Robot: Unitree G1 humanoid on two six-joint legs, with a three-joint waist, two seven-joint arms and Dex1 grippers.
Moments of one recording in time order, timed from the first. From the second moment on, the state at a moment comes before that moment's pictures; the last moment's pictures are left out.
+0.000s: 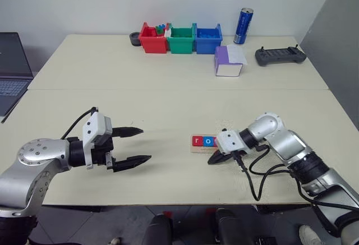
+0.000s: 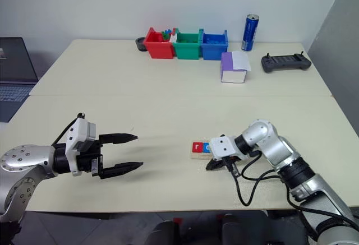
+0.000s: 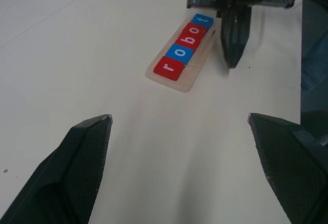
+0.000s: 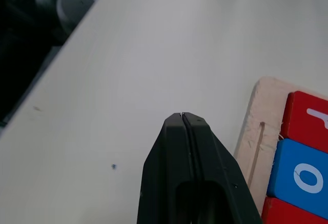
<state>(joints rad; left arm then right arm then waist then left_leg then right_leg) -0.05 0.92 0.23 -0.33 -0.61 0.47 -1.15 -0.66 -0.64 0.44 0.03 0.15 0.17 1.52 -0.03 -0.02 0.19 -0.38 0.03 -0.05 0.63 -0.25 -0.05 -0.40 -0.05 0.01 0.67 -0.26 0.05</state>
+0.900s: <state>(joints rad) -0.07 0.94 0.24 -0.34 -0.64 0.52 -1.17 -0.33 -1.11 -0.17 0.08 0.47 0.59 1.48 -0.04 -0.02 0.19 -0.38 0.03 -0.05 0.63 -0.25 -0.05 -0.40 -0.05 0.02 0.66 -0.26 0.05</state>
